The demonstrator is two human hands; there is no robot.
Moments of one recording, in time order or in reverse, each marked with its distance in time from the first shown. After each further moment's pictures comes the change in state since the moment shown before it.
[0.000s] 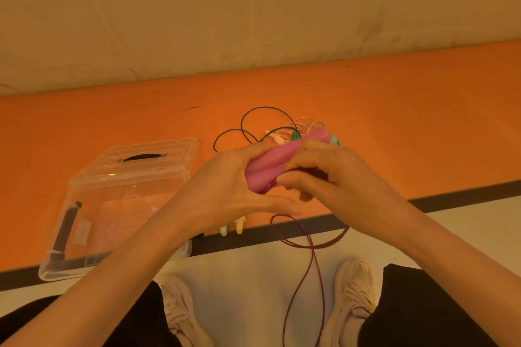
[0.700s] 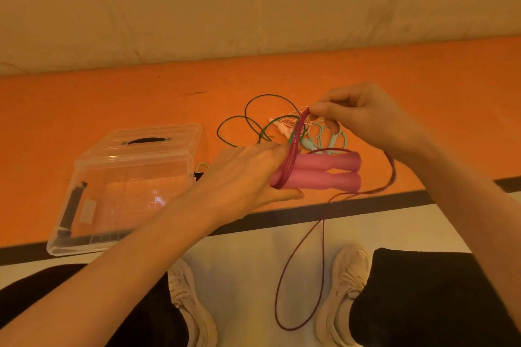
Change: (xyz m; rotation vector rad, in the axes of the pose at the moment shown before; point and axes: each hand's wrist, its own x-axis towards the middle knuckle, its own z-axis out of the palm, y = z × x) left_hand -0.004 0.011 0.018 0.570 -0.034 0.080; right_hand 0.039 0.020 -0.042 0.140 0.091 0.208
